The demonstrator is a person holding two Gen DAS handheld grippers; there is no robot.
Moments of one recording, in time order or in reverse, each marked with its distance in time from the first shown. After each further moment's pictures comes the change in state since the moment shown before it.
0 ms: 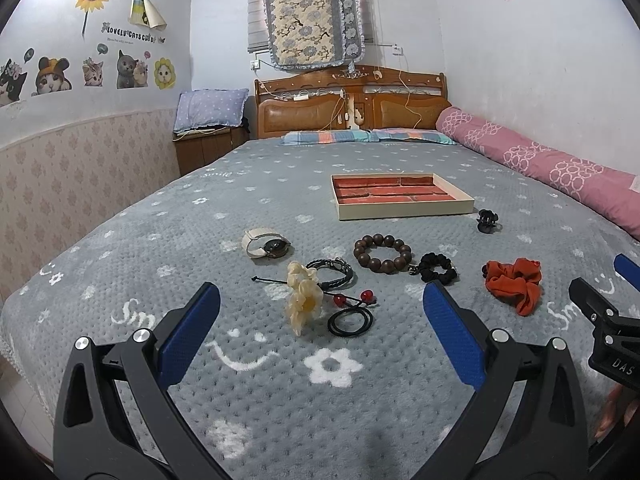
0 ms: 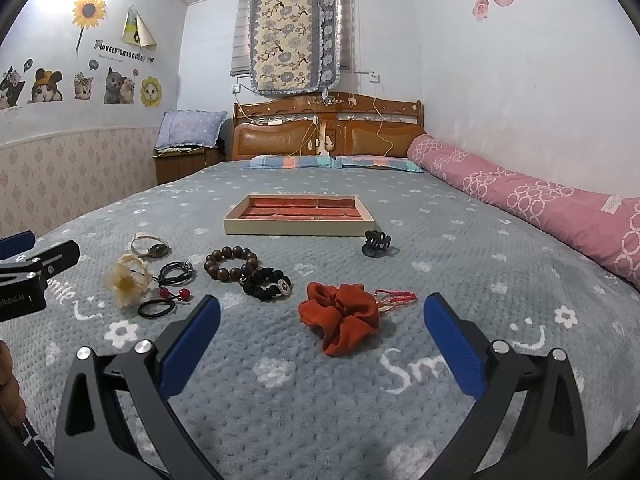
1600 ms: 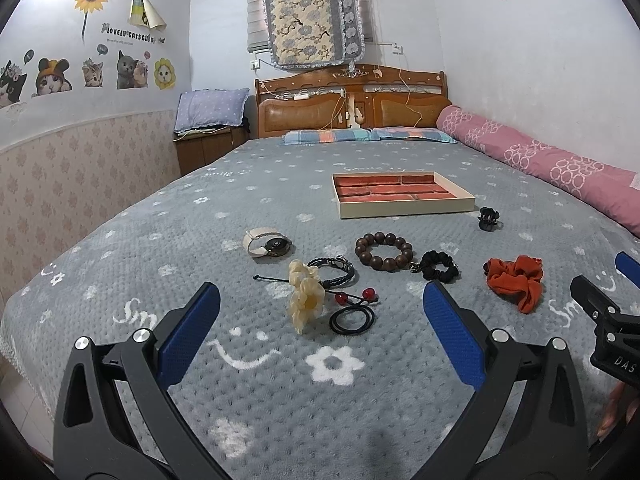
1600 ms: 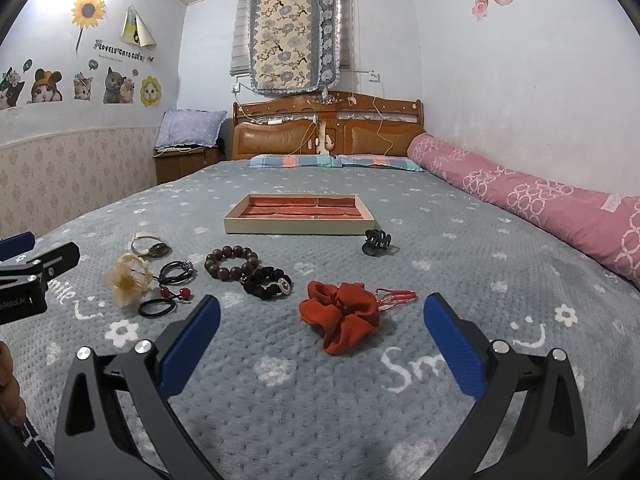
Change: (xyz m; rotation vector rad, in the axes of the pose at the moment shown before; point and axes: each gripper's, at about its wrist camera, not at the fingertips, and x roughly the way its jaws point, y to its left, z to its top) left arm -0.001 0.004 0.001 0.005 0.004 0.006; right arm -0.002 0.005 -0.003 0.001 0.004 -0.001
